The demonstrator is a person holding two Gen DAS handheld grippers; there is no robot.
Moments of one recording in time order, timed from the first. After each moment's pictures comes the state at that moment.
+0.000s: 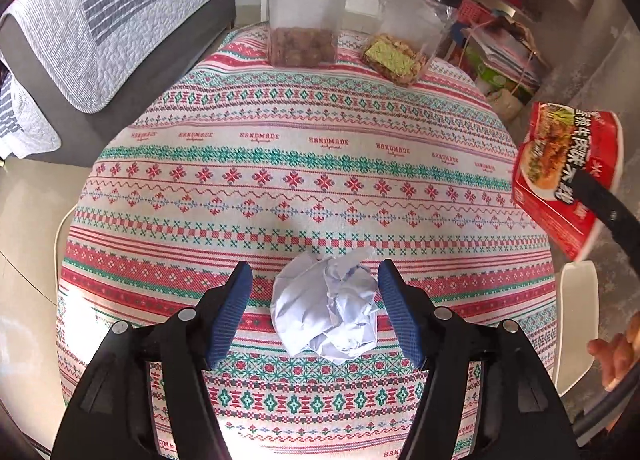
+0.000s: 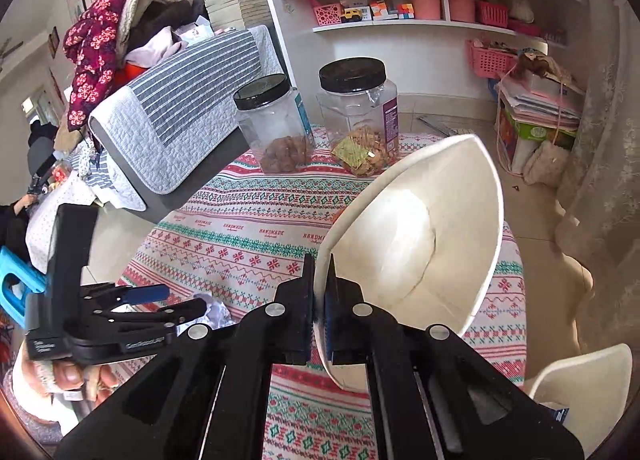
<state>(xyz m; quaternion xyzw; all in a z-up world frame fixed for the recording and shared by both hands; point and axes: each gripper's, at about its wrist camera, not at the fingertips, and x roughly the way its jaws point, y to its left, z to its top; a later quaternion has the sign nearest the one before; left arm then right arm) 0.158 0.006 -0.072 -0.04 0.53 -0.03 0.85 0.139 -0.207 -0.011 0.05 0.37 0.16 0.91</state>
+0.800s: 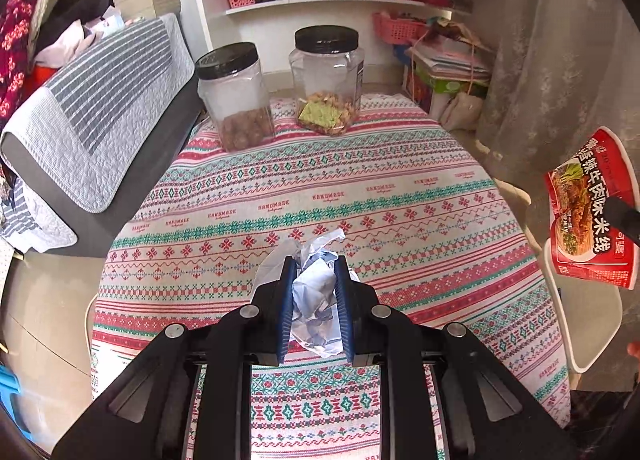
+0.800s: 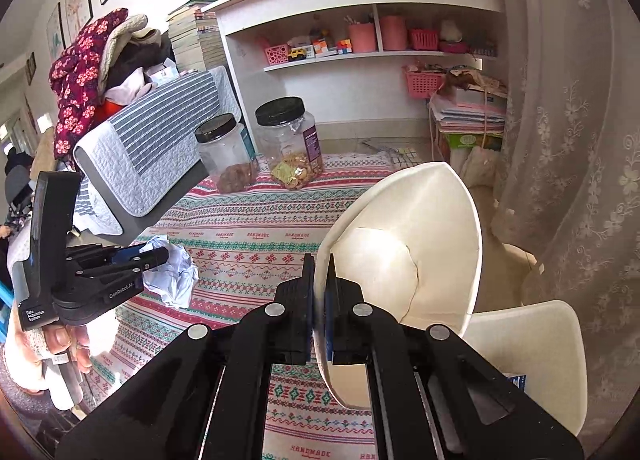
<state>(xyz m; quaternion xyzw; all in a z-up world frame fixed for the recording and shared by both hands) 0.118 -0.068 -0.019 0.08 0.42 -0.06 0.90 0.053 -0.294 0.009 0.07 0.31 0.08 0.94</state>
